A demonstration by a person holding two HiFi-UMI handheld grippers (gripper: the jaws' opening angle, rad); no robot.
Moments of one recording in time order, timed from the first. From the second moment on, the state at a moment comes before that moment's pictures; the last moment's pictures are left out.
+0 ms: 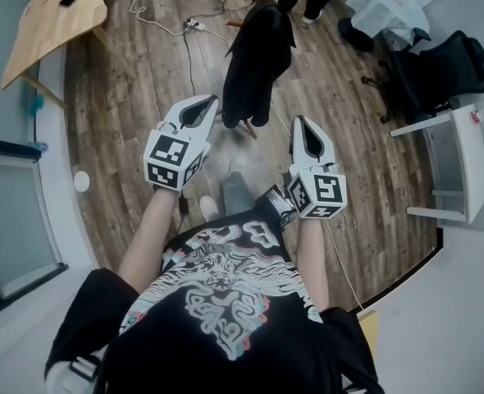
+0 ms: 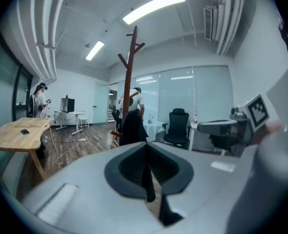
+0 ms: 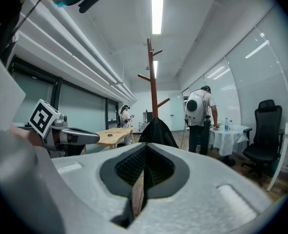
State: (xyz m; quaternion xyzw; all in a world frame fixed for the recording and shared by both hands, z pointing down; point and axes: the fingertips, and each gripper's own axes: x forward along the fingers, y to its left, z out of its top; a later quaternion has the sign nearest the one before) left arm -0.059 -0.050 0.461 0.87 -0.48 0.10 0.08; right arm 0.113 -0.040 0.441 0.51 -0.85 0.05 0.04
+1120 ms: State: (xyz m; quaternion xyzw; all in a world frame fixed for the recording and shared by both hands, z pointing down) left arm -0.004 -0.050 0.427 0.85 -0.52 0.09 0.07; right arm 0.155 -0.050 0.418 0.46 -0.88 0.07 0.03
